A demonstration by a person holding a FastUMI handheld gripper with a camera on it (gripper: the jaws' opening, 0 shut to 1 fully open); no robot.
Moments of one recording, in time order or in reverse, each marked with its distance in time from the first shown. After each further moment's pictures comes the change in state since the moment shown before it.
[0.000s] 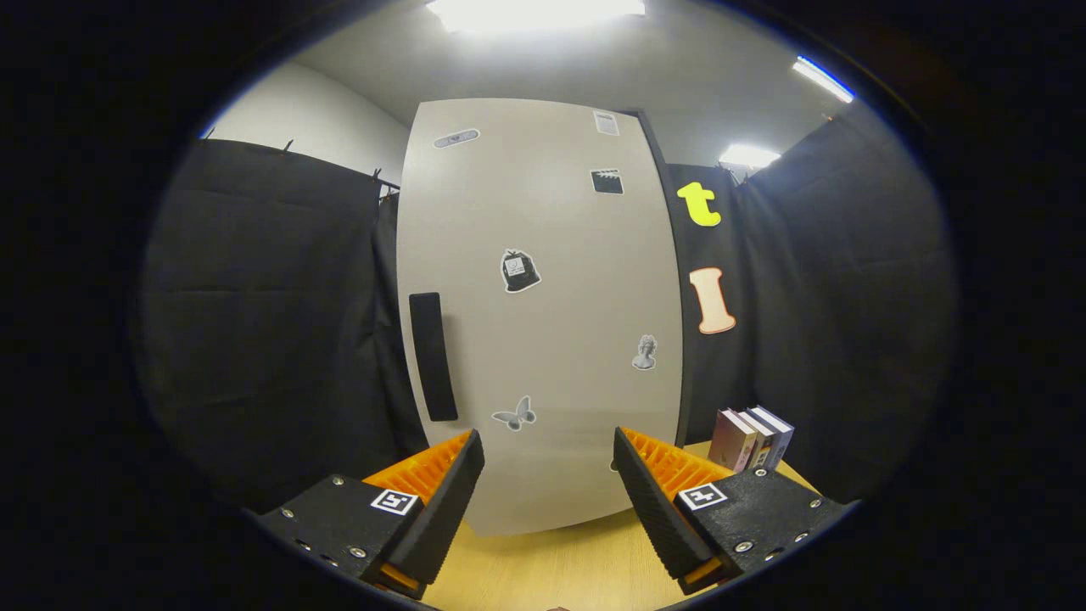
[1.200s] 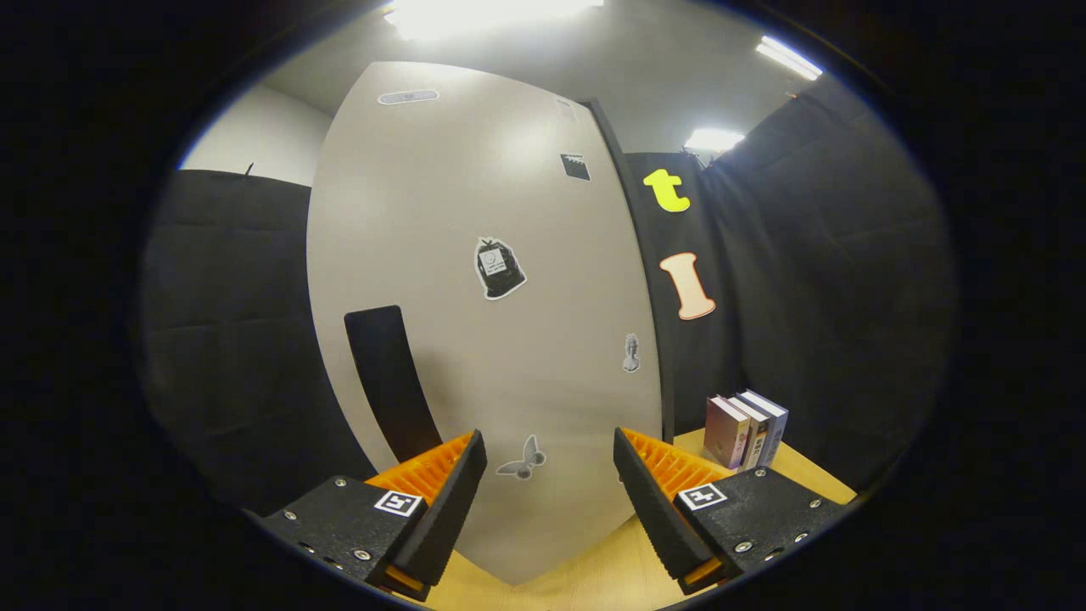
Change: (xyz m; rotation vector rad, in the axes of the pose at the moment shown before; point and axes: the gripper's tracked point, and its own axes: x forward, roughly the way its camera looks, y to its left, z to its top) arm 0.028 -0.013 0.004 0.104 0.026 -0.049
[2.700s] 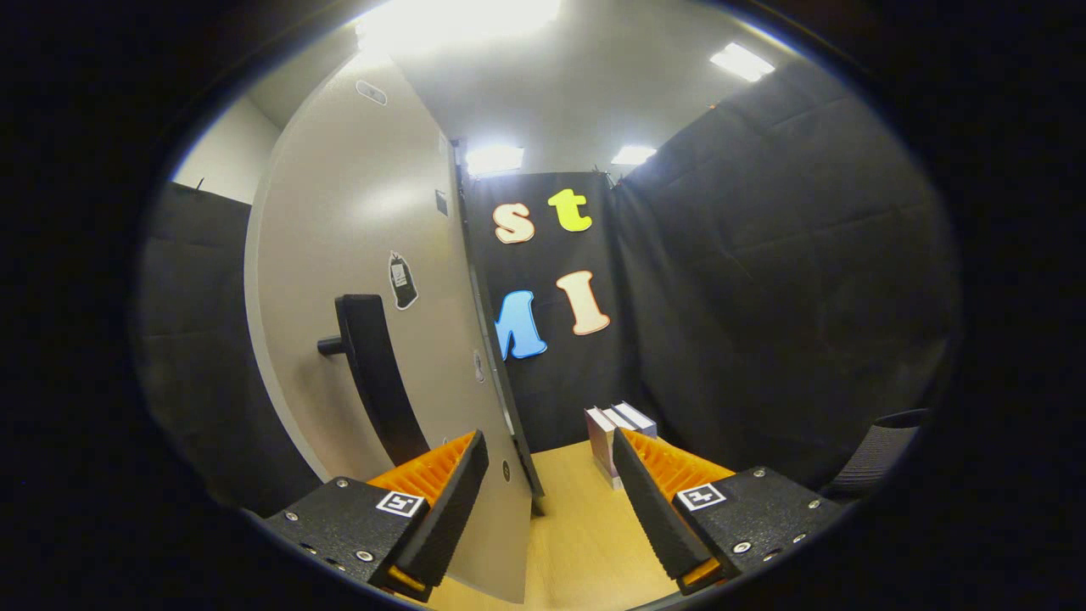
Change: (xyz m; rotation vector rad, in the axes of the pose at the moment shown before) arm -0.088 -0.162 0.020 0.020 -0.062 -0.251
